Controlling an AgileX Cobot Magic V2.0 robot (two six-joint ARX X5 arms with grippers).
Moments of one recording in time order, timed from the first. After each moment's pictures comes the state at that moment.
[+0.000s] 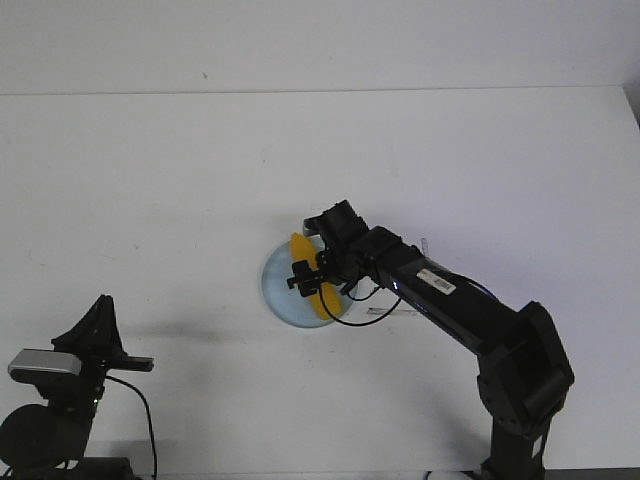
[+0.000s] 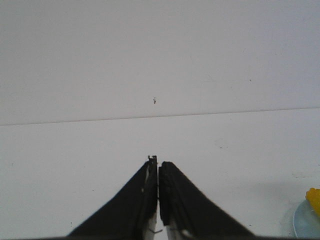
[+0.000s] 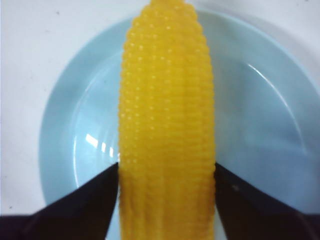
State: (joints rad) left arm -0.02 0.16 0.42 -0.07 0.05 0.02; right arm 0.62 1.89 1.44 -0.65 -0.26 0.34
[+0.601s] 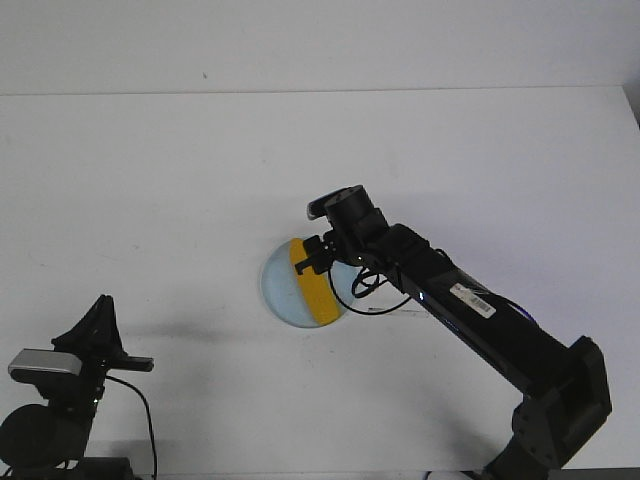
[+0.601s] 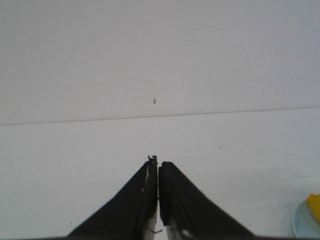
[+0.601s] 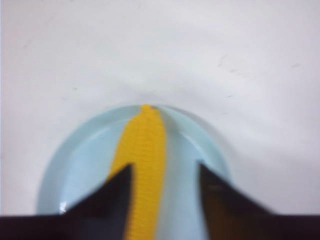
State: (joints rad) left arm -0.02 0.16 0.42 -0.07 0.05 0.02; right arm 0.62 1.73 1.45 -0.60 -0.03 0.16
